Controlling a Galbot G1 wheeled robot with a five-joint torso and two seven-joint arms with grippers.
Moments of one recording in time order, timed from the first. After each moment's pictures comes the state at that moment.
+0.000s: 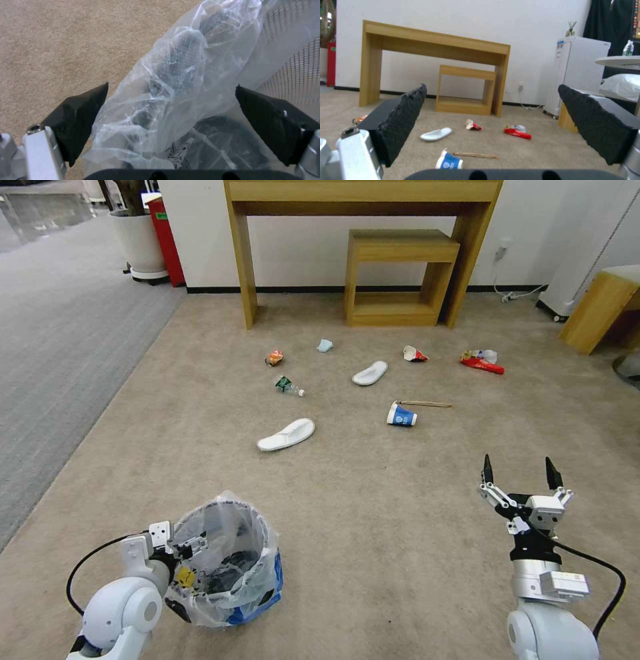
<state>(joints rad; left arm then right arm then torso) 1.46 -1.18 -0.62 -1.97 -0.65 0.73 -0.33 -1.52 1.43 0.76 2.00 0.09 0.34 0.03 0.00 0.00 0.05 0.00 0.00</state>
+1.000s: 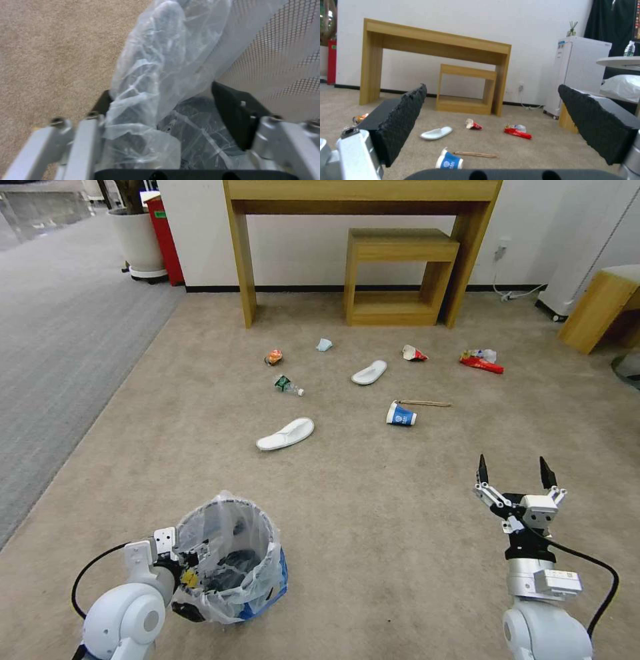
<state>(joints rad) 1.50 -1.18 -0.60 -2.07 -0.73 0.74 -0.43 -1.52 1.43 0.76 1.99 0.07 0.34 0.03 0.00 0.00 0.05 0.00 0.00</state>
